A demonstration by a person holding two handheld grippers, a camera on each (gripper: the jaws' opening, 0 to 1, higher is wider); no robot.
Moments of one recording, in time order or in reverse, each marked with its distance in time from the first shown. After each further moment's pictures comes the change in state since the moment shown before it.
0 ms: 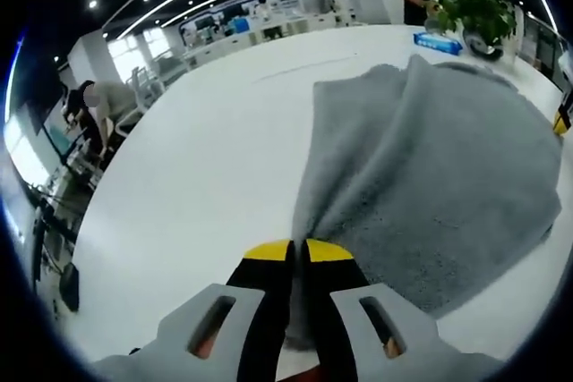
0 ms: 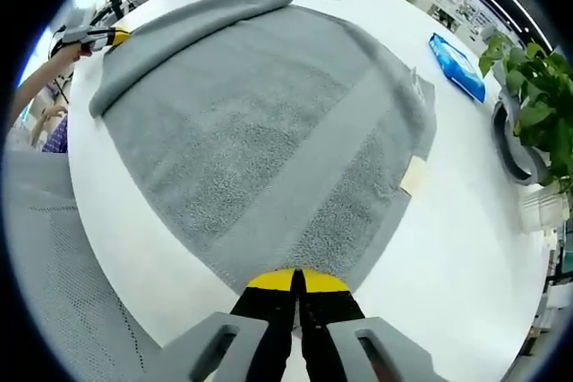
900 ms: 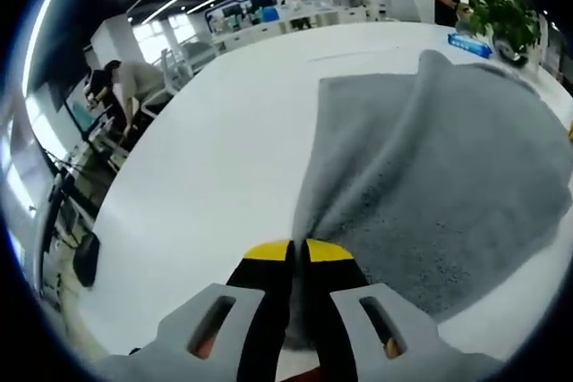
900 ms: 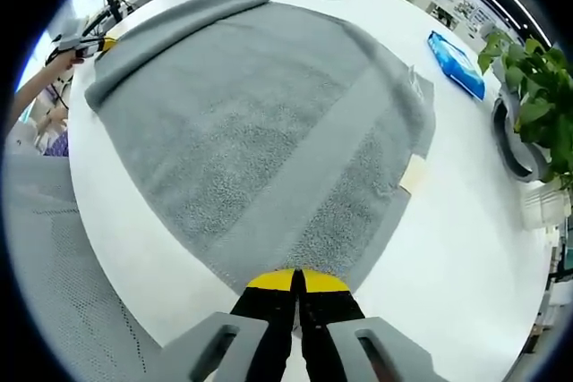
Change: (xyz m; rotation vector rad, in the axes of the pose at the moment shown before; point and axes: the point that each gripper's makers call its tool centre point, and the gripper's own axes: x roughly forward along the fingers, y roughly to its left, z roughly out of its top) left arm -0.002 0.074 -0.038 -0.074 0.039 0.103; right arm -0.001 0.001 0.000 0.013 -0.002 0.008
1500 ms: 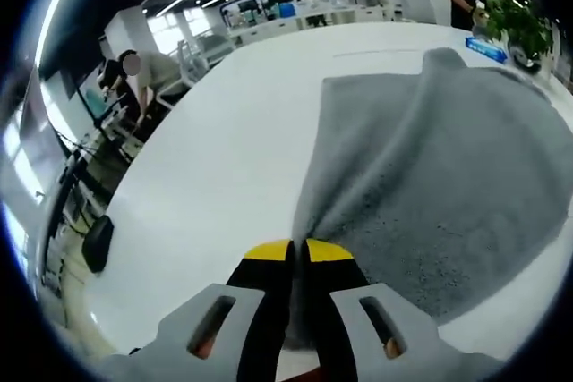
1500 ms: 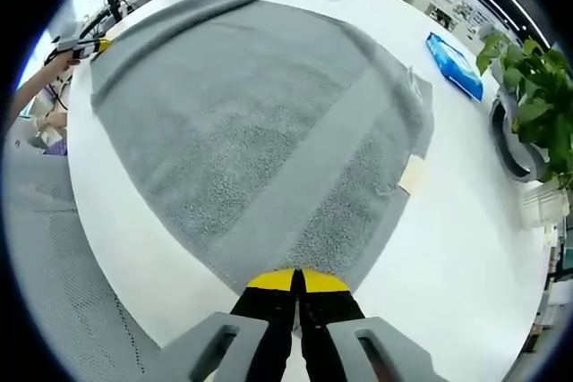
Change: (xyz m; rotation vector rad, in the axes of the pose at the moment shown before) left arm -0.003 0.035 -0.019 -0.042 0.014 0.062; right arm 0.000 -0.001 -0.001 0.001 -0.008 -0.012
